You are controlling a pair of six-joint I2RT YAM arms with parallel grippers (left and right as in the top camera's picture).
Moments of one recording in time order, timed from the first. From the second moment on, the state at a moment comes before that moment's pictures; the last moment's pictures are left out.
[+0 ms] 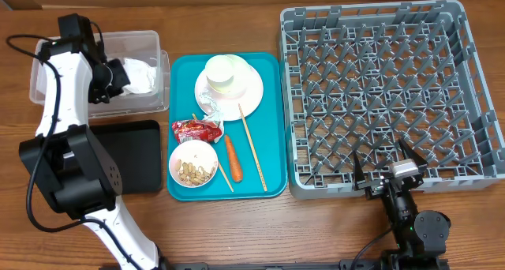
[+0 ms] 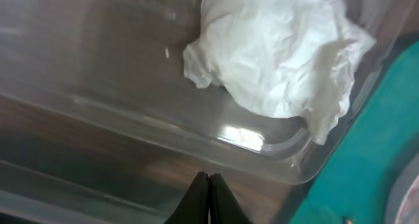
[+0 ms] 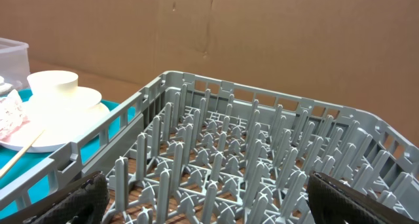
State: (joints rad) left arm 0.28 2.09 1.79 -1.06 0.02 -0.20; right arm 0.01 0.01 0.02 -0.02 -0.20 -0.16
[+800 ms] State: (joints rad) left arm 0.28 2.05 1.79 -1.19 -0.04 -0.22; right arm 0.01 0.01 0.02 -0.02 -0.20 -0.16
